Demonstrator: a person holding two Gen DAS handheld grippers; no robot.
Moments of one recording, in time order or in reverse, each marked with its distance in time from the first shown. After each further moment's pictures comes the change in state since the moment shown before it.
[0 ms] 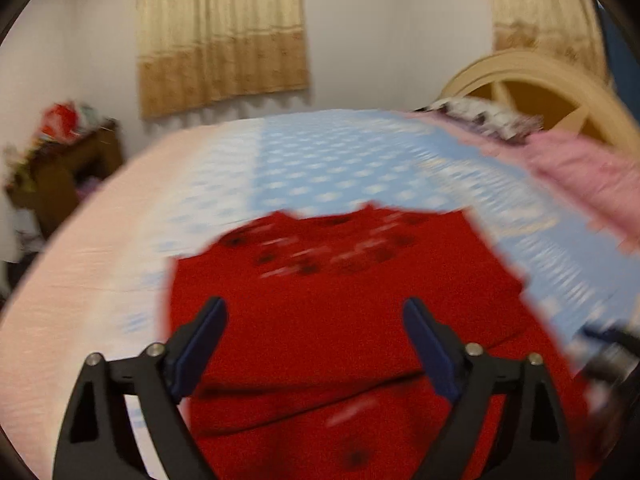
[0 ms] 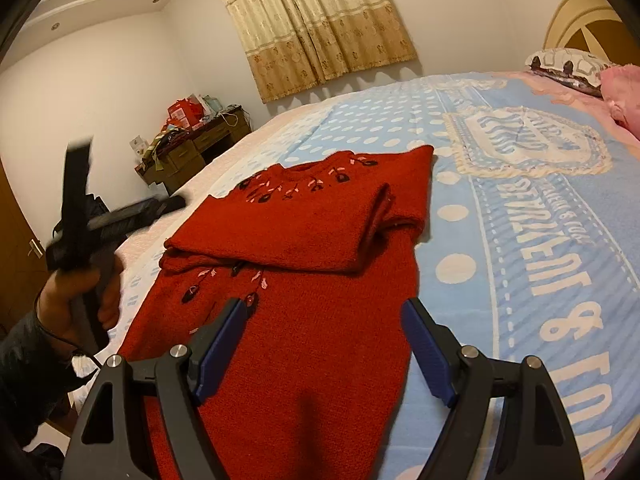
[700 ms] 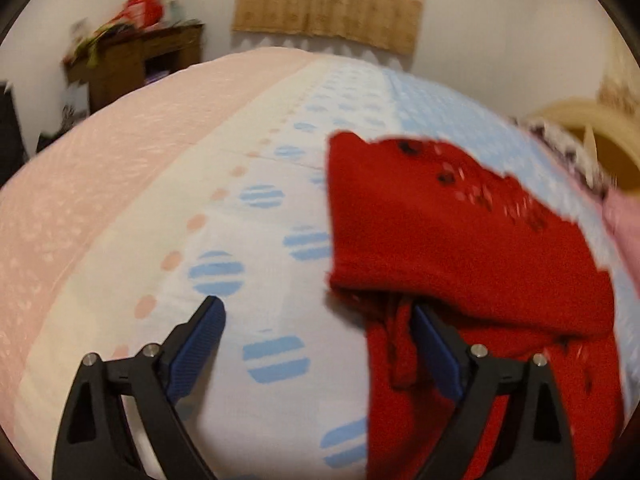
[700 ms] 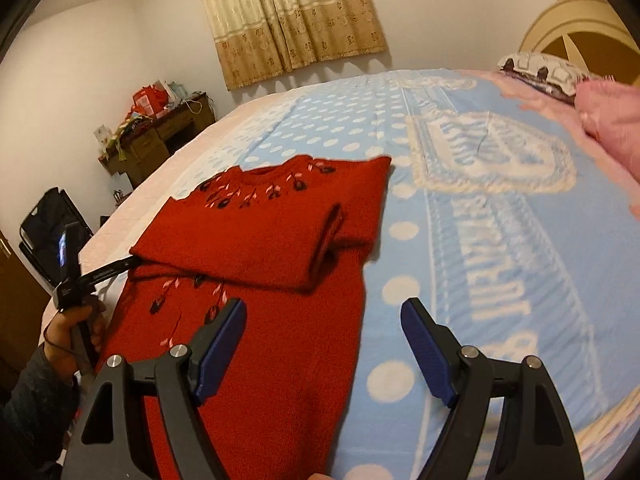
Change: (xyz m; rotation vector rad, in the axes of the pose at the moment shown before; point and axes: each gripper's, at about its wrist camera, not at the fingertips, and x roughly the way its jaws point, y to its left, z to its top) left arm 0.053 0.123 -0.070 -0.390 0.159 0.068; right arm -0.013 -0.004 0.040 -0.013 0.059 -0.156
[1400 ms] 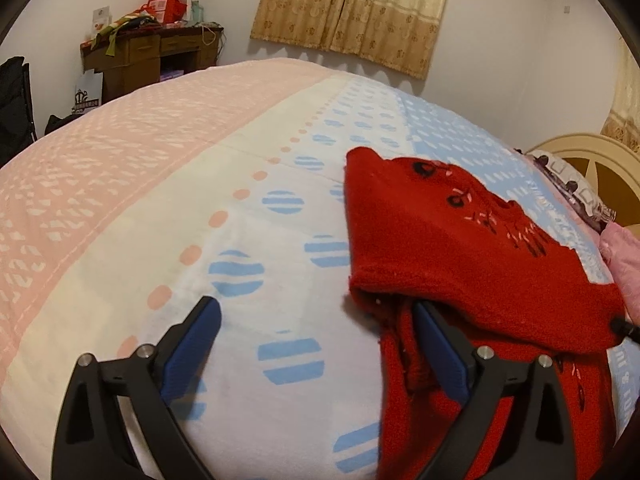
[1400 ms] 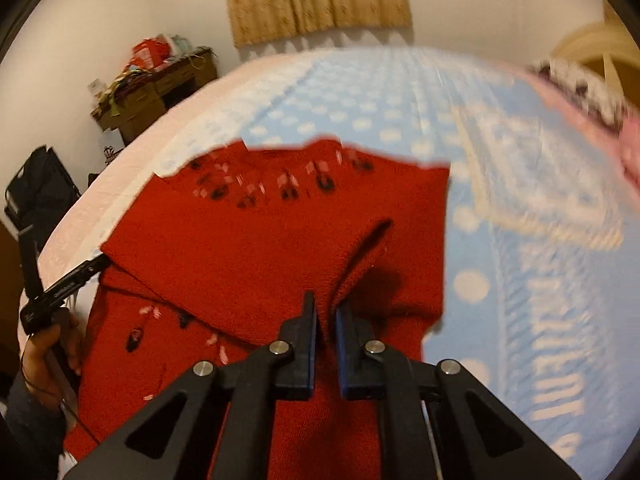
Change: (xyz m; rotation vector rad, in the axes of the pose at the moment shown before) left arm -0.003 0.013 -0.007 -0.060 -0.059 -0.021; right arm 0.071 0.046 0.050 -0.126 0.111 -0.044
